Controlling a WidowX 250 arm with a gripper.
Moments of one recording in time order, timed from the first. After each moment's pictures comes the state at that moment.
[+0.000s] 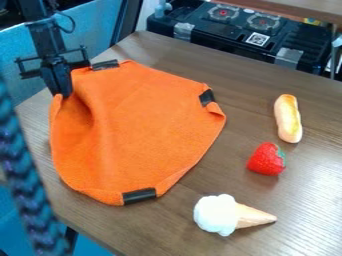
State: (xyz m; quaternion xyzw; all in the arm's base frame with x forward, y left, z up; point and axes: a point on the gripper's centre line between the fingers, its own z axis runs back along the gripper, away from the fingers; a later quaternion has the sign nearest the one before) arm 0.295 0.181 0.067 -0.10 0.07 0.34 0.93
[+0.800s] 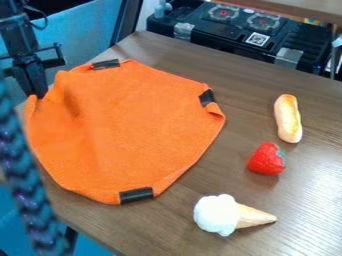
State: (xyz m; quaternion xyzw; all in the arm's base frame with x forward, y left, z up) arm 0.265 0.197 0.081 -0.08 0.04 0.36 0.93
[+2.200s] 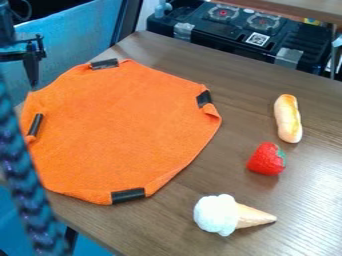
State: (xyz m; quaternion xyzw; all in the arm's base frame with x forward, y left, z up) arm 0.247 0.216 0.104 0.02 0.01 0.42 0.91
